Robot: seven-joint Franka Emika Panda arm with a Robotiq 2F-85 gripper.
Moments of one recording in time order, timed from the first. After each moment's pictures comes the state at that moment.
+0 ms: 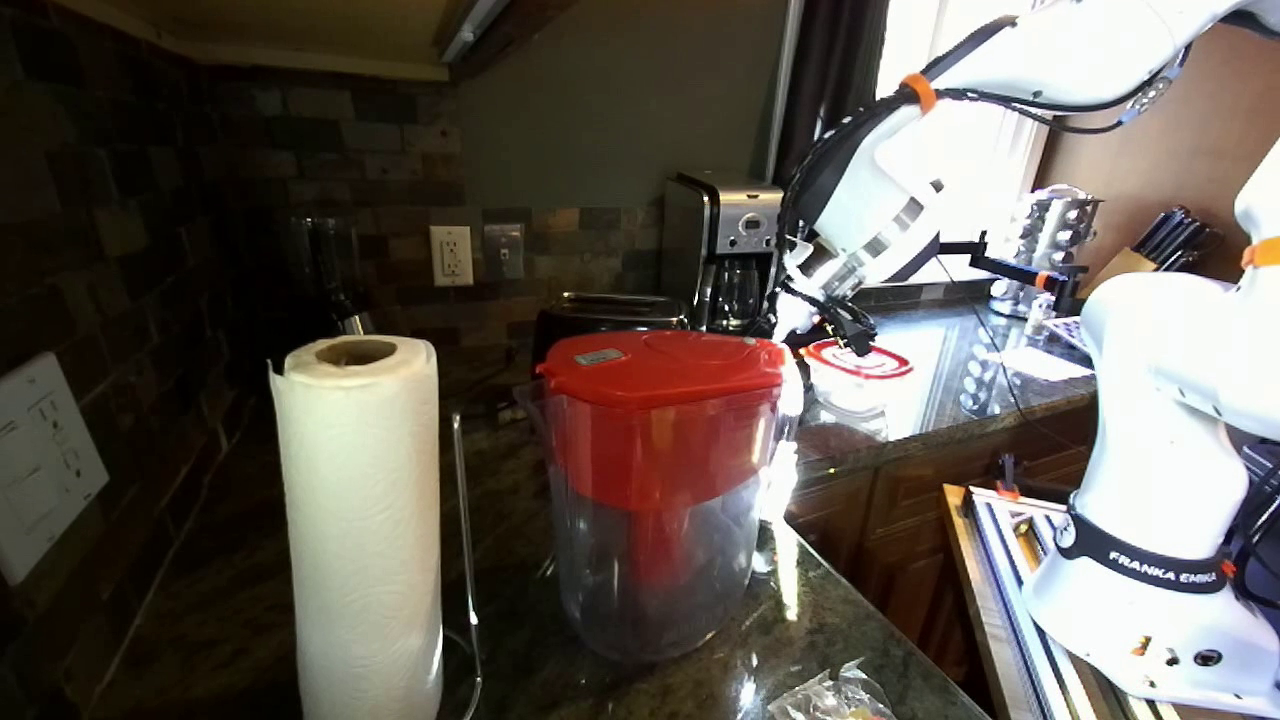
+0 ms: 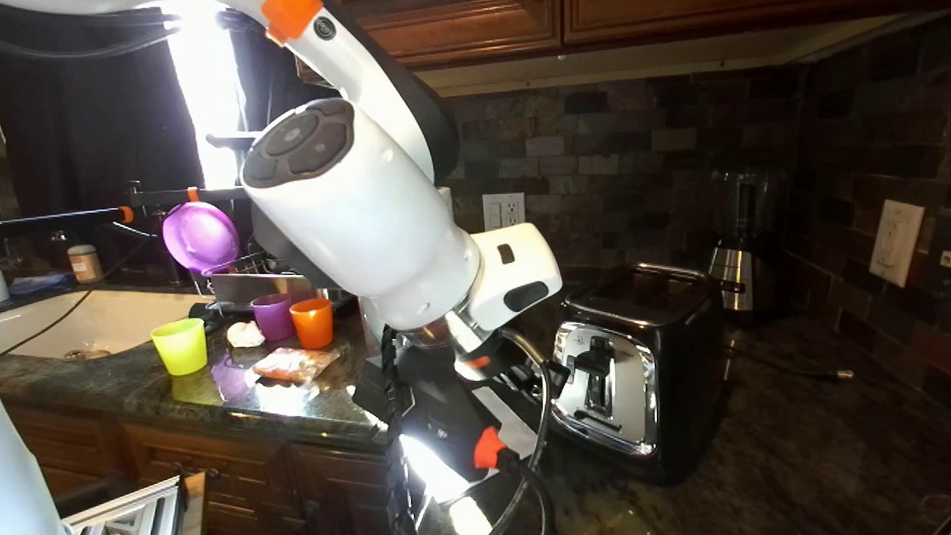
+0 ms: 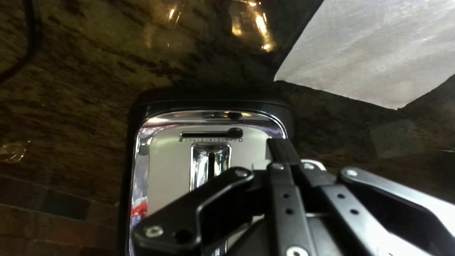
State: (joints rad) arm 0.30 -0.31 -0.52 -2.75 1.26 2.96 -1.74
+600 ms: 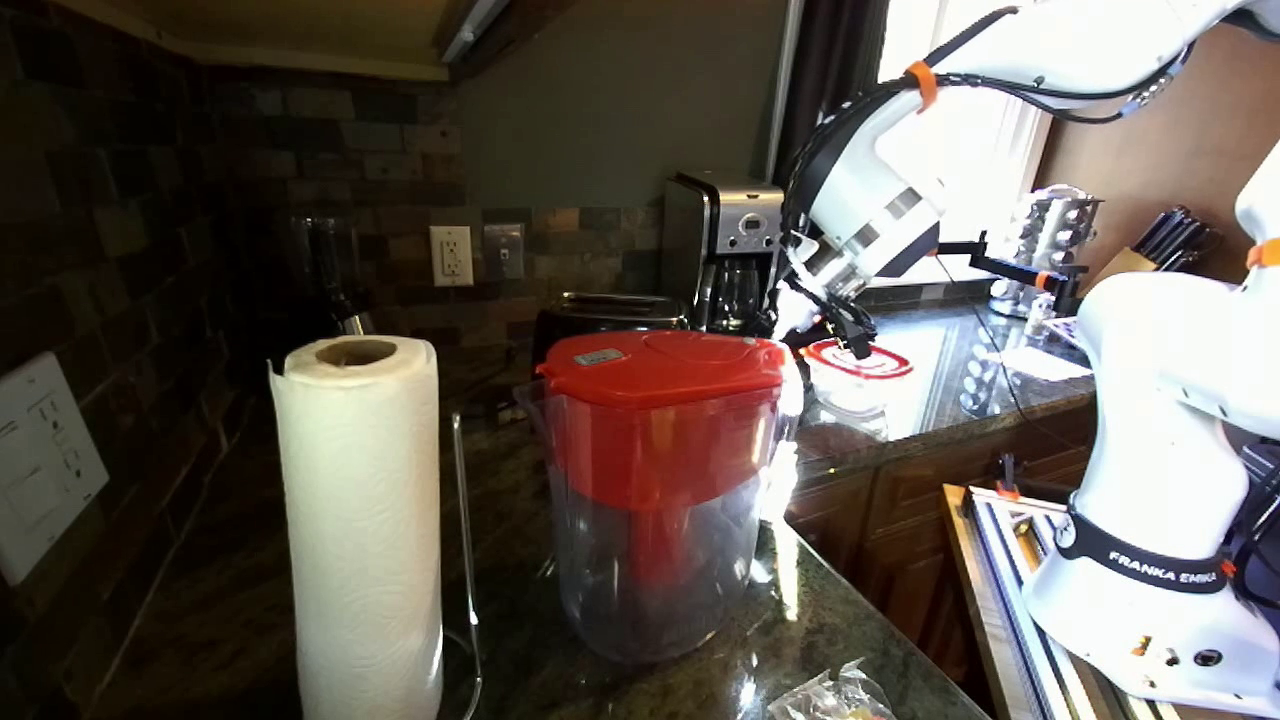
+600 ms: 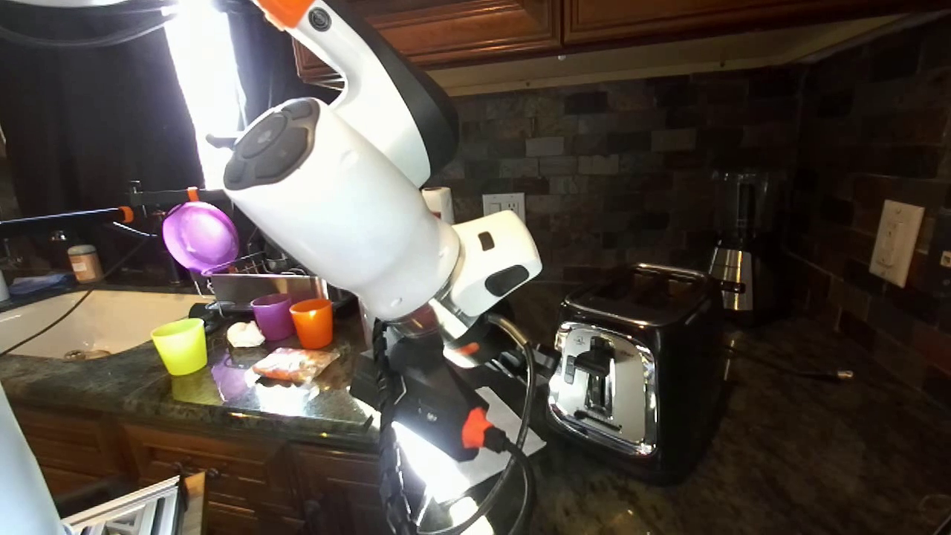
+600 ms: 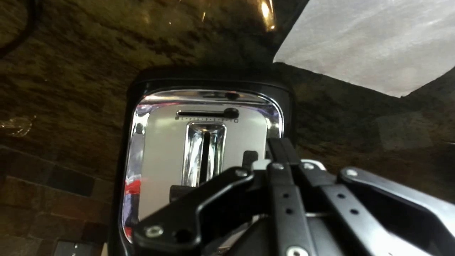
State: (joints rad) arm 0.36 -0.34 -0.51 -2.74 1.47 3.04 -1.93
